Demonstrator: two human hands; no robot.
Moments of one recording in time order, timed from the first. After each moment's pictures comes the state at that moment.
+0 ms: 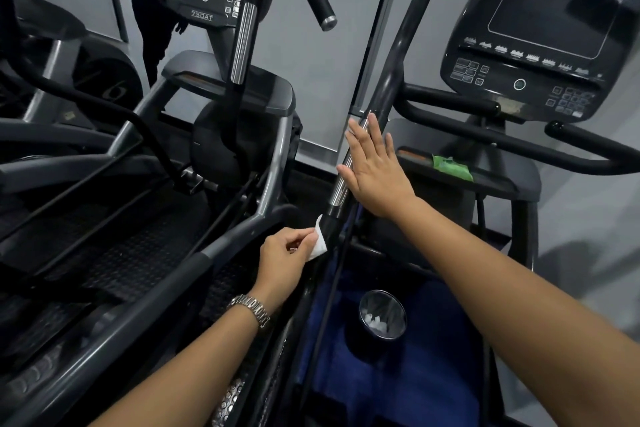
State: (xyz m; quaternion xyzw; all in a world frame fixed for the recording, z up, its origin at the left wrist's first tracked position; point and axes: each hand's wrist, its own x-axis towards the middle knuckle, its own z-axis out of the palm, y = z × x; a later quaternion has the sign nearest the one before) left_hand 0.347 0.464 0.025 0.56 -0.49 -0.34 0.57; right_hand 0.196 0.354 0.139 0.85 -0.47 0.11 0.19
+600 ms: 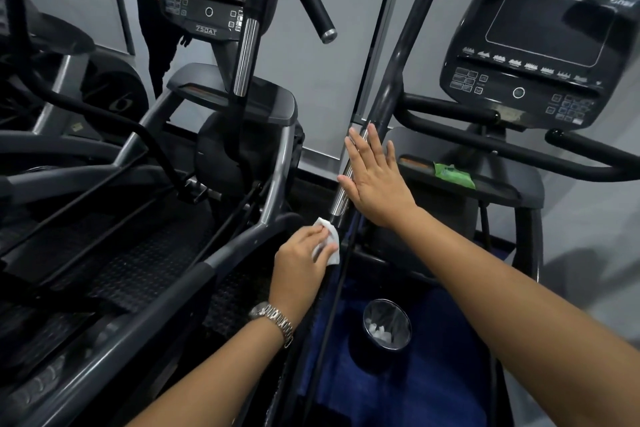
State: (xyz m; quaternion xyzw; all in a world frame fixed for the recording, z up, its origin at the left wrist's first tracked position) left_hand 0.329 0.469 0.039 0.54 -0.63 -0.08 0.55; right_hand 0.194 0.354 0.138 0.85 -0.47 0.10 0.21
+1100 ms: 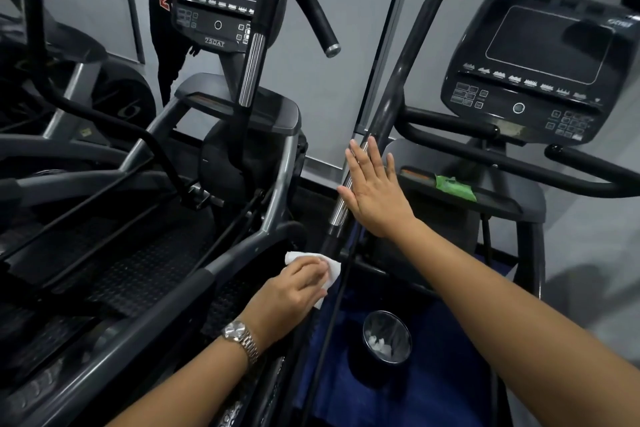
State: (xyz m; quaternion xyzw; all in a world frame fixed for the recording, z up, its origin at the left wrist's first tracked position) left_hand 0.357 0.485 0.019 0.38 -0.82 0.11 0.40; right_hand 0.194 0.352 0.140 0.85 -0.47 0.11 0.20
